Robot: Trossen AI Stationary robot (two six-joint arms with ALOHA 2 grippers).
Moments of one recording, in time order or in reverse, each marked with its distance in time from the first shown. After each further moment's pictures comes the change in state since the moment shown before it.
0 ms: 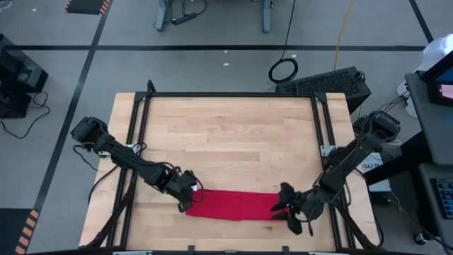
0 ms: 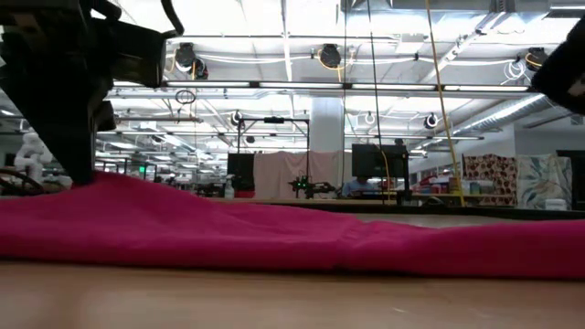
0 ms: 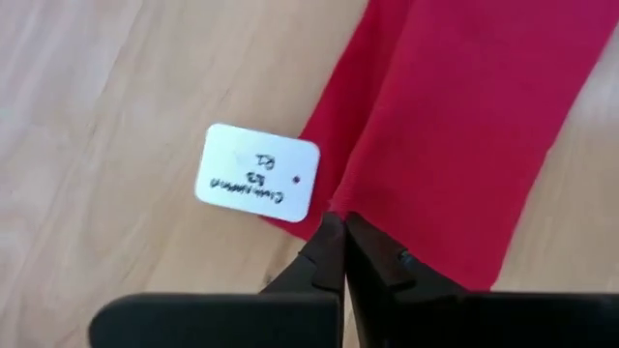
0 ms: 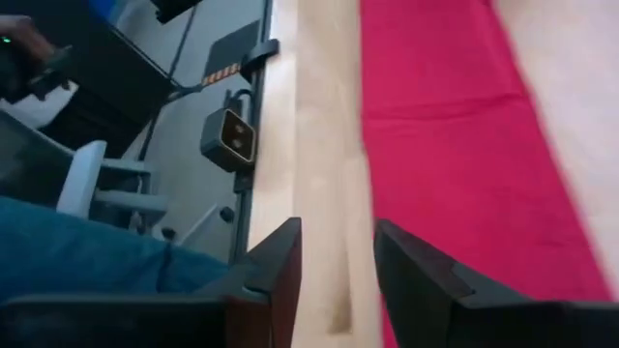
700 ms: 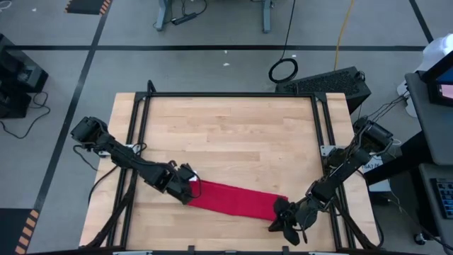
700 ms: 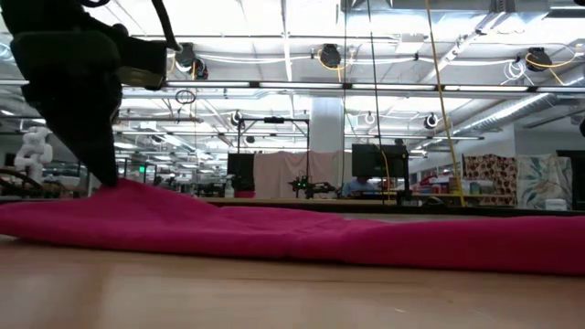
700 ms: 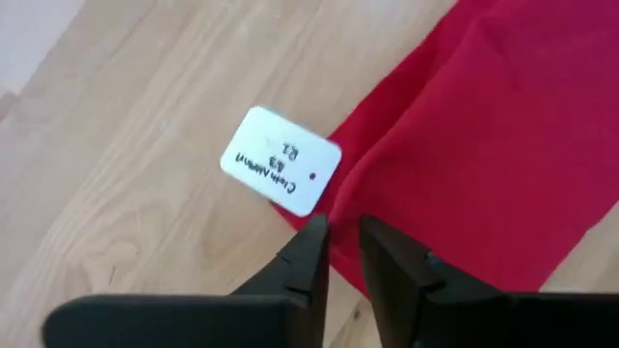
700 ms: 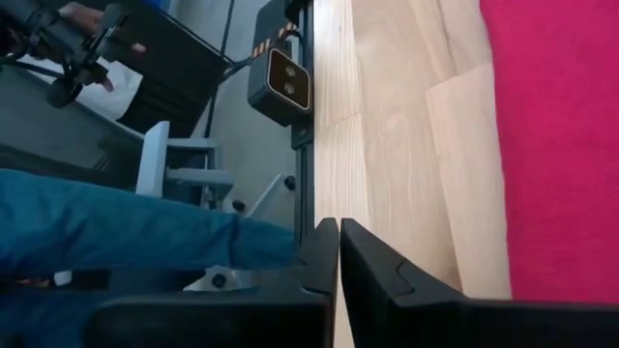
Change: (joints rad) left arm 0.000 0.000 0.000 -0.108 -0.191 -0.128; right arm 0.017 0.207 0.000 0.270 -0.162 0.148
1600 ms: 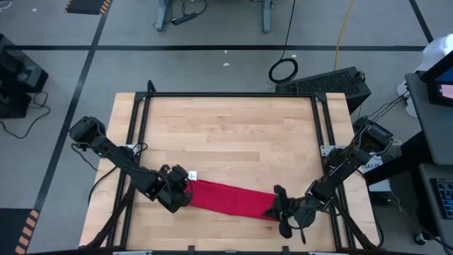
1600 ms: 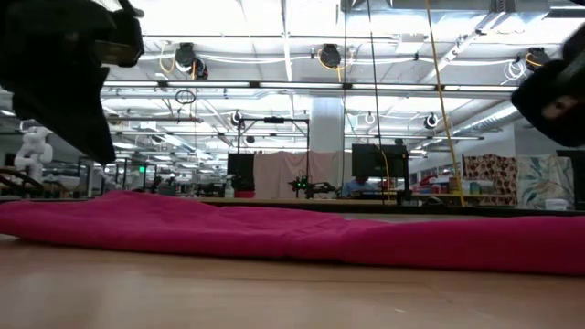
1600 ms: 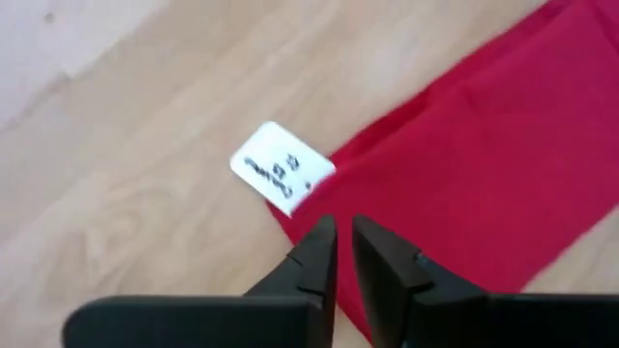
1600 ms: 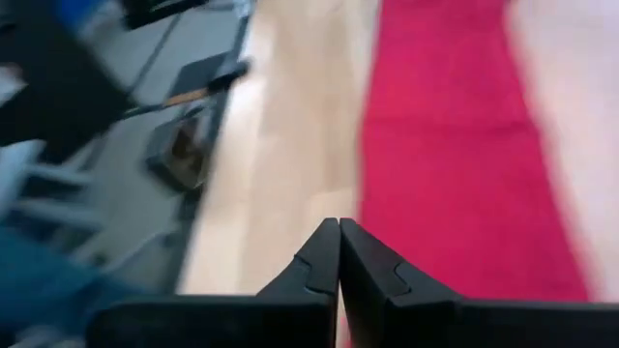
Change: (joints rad) left arm -0.128 -0.020 0.000 -0.024 -0.206 -0.282; right arm -0.006 0.000 0.000 -0.044 0.324 -0.300
